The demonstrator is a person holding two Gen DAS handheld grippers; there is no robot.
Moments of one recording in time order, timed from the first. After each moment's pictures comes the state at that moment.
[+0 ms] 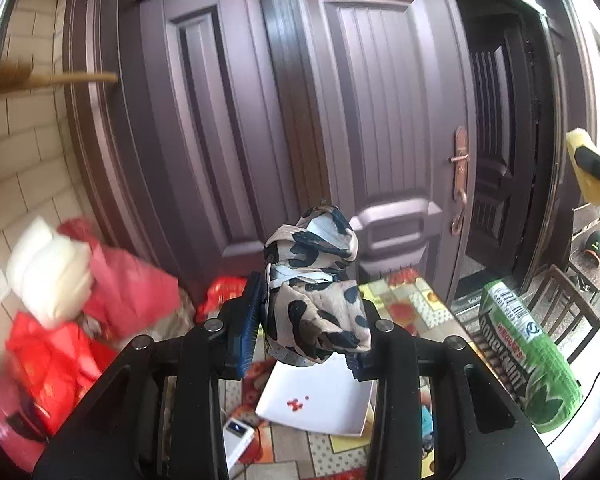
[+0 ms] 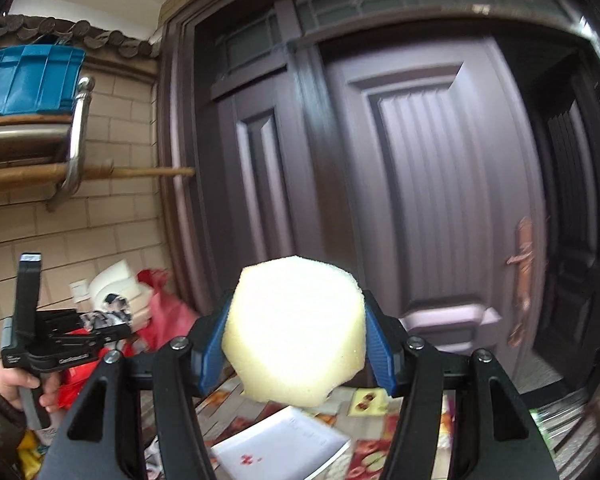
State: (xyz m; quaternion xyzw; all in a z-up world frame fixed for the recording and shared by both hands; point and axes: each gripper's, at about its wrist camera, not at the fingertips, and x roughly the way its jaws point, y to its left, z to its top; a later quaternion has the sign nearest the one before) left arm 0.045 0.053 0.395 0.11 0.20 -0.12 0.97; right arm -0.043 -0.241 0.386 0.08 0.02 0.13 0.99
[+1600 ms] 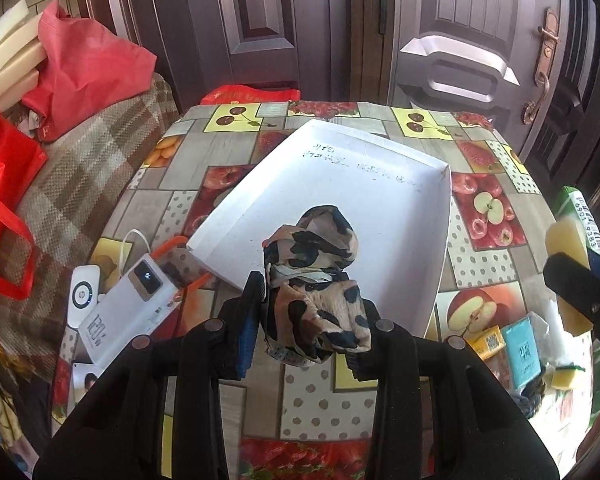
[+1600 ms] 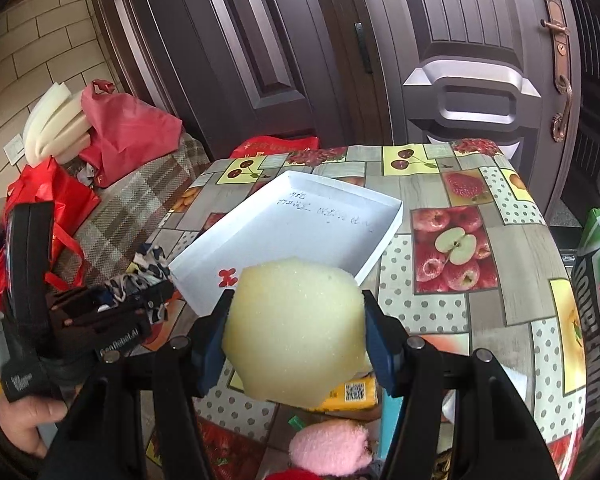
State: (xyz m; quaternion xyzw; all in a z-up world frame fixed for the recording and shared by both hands) left arm 0.159 0.047 0.024 0.04 0.42 -0.02 0.90; right arm 0.112 -0.130 0.051 0.10 0.34 0.11 0.93
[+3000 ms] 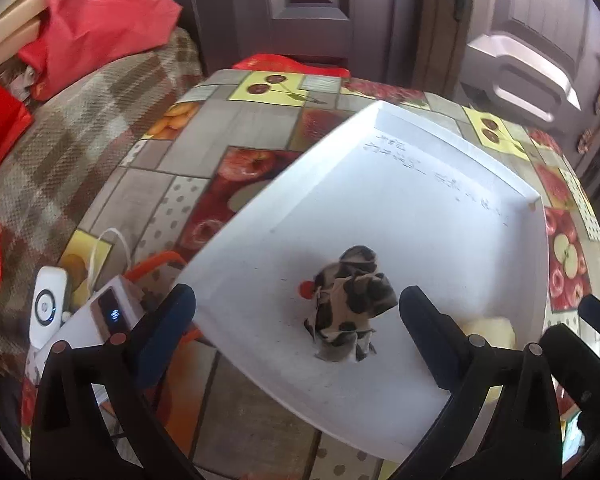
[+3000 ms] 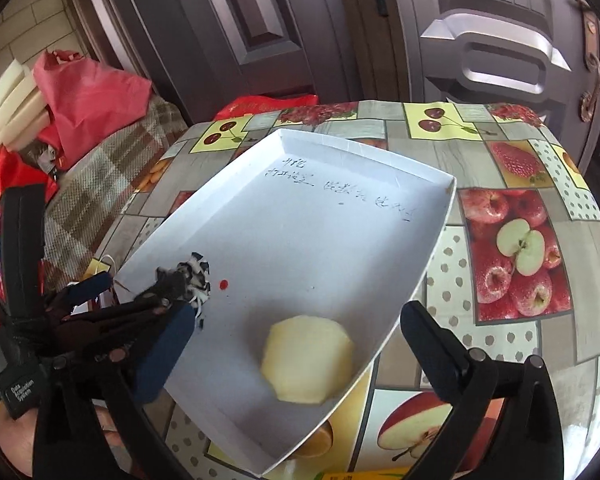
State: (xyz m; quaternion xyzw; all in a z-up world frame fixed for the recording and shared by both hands) left arm 0.260 0.084 -0.042 0.00 0.45 0.04 0.89; right arm 0.216 -0.093 -0.014 0.10 0.40 0.11 0.91
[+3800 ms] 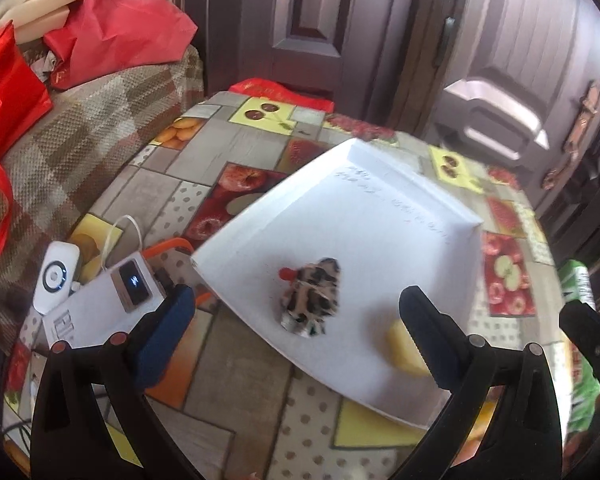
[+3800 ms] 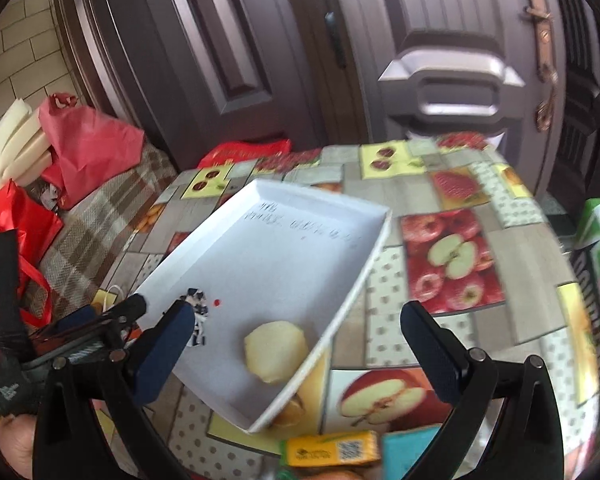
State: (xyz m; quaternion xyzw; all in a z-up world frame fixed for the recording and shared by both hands) left arm 0.198 0.088 0.009 -0.07 0.41 -0.01 0.91; right arm 0.154 -0.132 0.035 0.11 0.33 0.06 0.93
